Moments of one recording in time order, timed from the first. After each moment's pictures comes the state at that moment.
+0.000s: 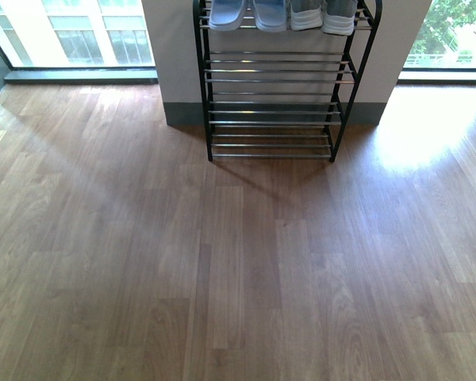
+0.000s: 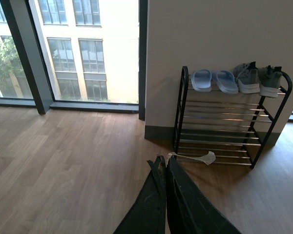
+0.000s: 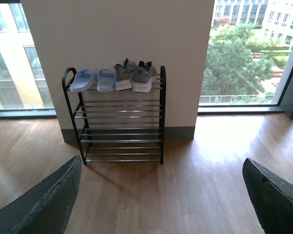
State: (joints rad) left arm 0.00 0.02 0.01 0.00 0.00 -0.01; right arm 0.00 0.00 0.02 0.00 0.00 0.00
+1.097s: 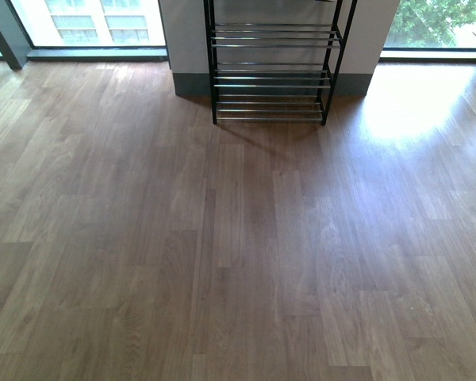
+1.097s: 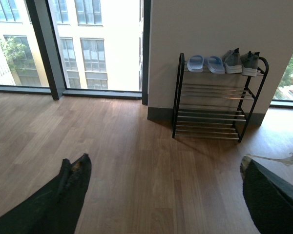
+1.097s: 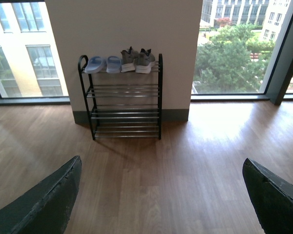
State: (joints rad) left arm 0.00 0.02 0.01 0.00 0.00 -0.01; right arm 0.00 0.00 0.02 0.00 0.00 0.00
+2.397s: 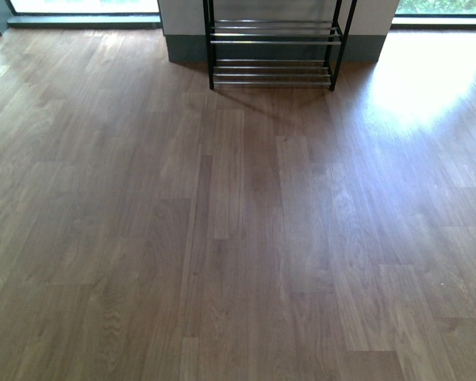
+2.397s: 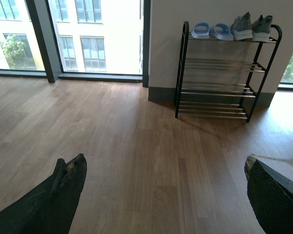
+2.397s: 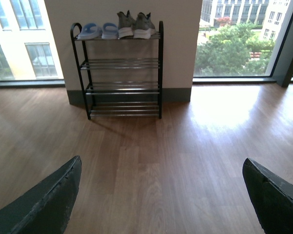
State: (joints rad) left arm 0.00 0.02 0.01 0.00 0.00 -0.01; right arm 0.00 0.00 0.02 0.00 0.00 0.00
